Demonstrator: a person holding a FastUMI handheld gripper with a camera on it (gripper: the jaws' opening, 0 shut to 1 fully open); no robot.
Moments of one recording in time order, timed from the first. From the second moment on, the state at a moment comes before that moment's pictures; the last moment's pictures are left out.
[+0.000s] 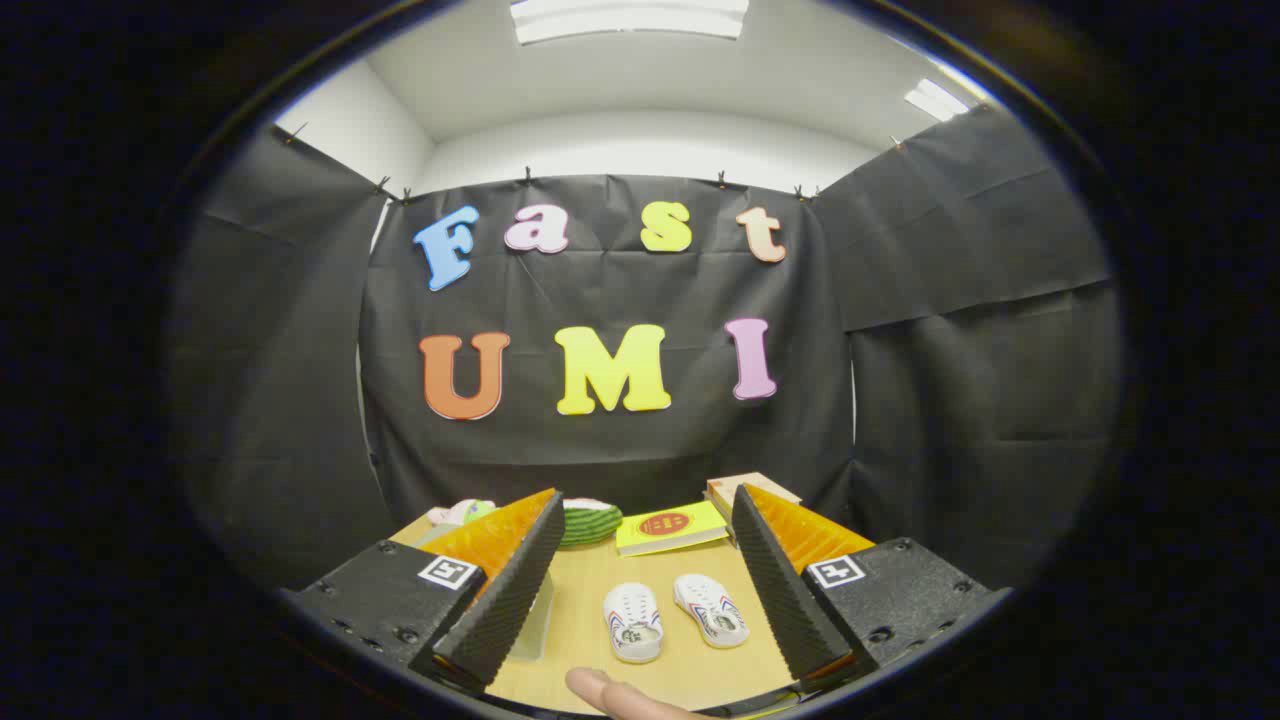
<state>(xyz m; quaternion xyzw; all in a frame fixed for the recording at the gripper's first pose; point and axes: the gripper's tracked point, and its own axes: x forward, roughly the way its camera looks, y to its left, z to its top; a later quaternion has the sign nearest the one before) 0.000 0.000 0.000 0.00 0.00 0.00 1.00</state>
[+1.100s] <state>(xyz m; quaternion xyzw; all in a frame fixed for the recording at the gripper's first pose) 0.058 0.010 -0.068 0.05 0.09 0.09 0.99</state>
